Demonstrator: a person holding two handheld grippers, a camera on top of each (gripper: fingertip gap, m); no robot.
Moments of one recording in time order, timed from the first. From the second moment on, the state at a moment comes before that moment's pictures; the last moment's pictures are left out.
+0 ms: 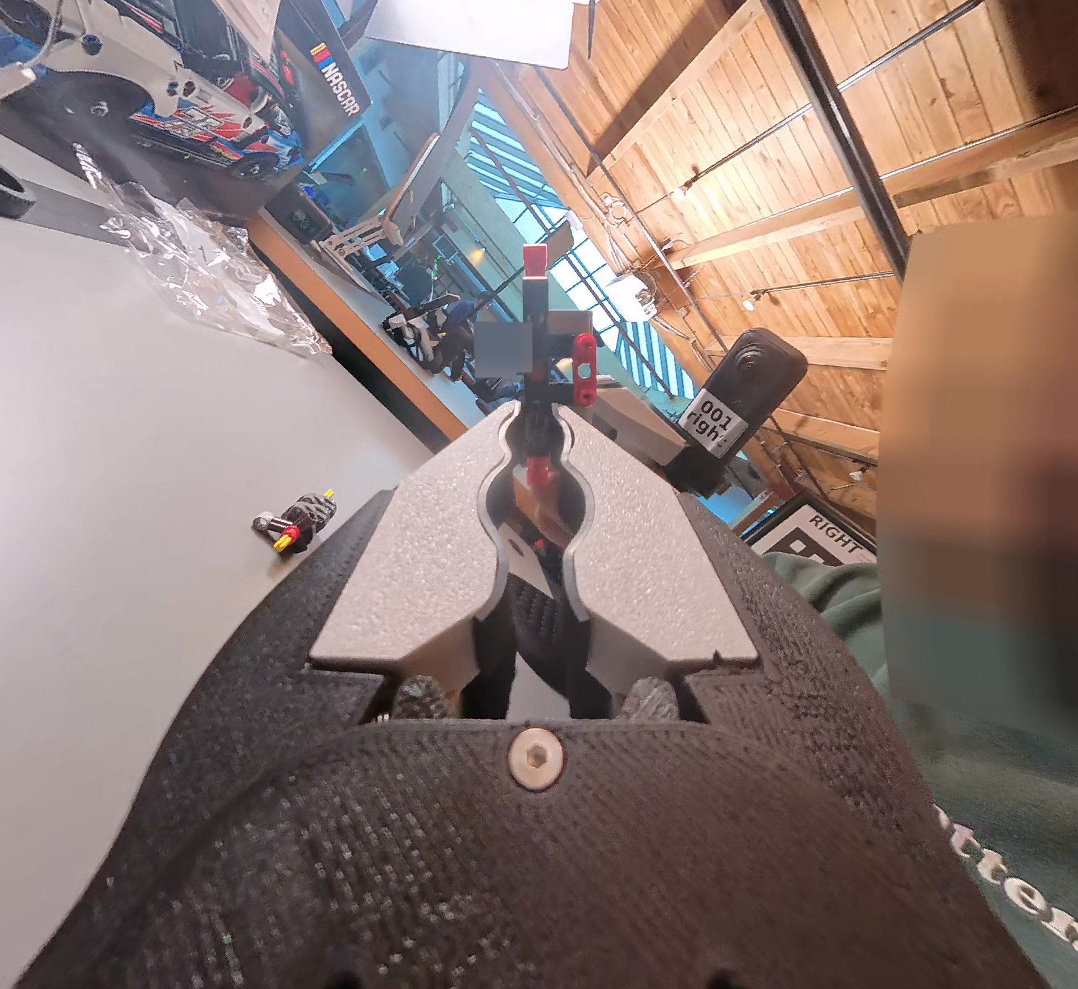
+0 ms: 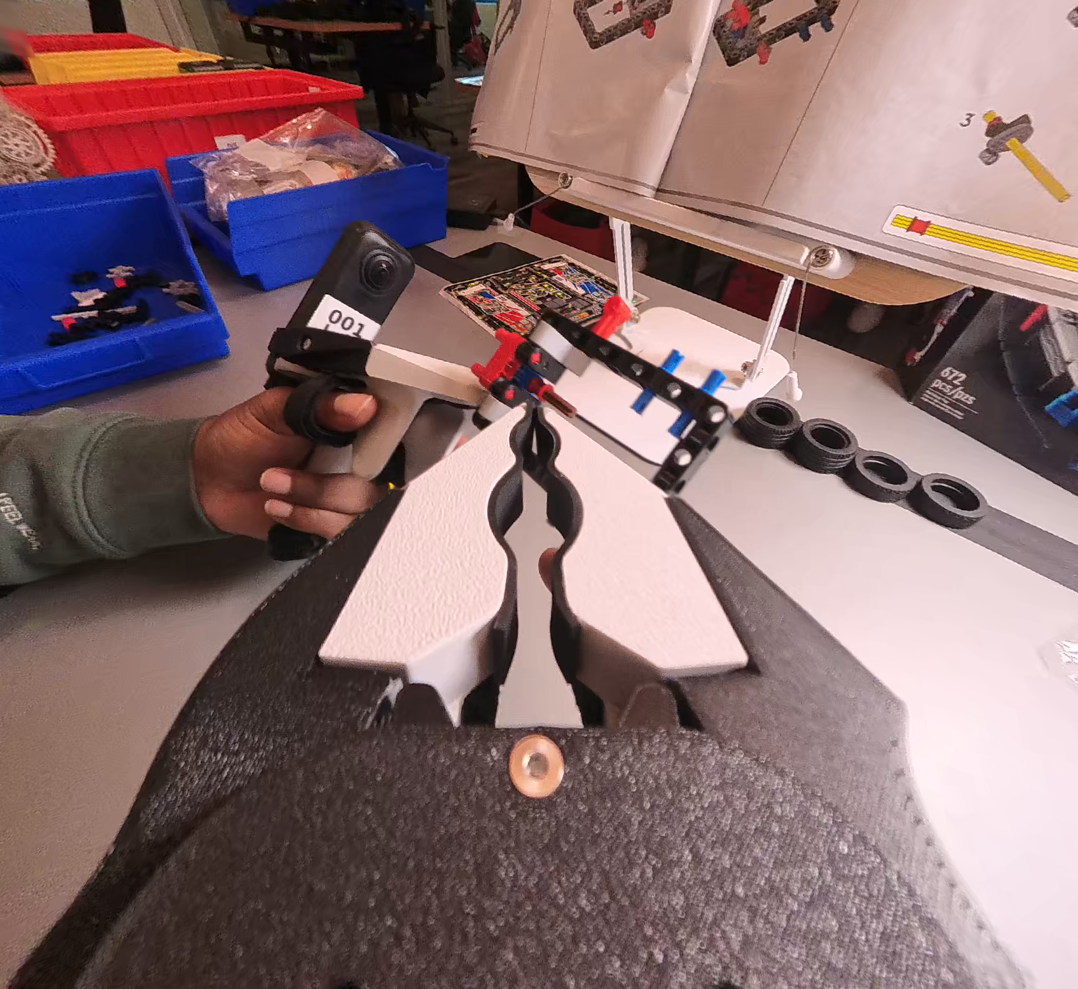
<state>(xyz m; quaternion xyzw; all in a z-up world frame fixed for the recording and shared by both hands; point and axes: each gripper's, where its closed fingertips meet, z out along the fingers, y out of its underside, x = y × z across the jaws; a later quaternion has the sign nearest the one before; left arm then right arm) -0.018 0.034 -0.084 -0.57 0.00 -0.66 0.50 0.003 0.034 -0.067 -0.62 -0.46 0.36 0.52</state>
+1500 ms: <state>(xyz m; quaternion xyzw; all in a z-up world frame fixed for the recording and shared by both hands) -0.008 -0.047 -0.205 -0.84 0.28 -0.28 0.38 0.055 -0.023 -0.232 -0.47 -0.82 0.25 0.19</state>
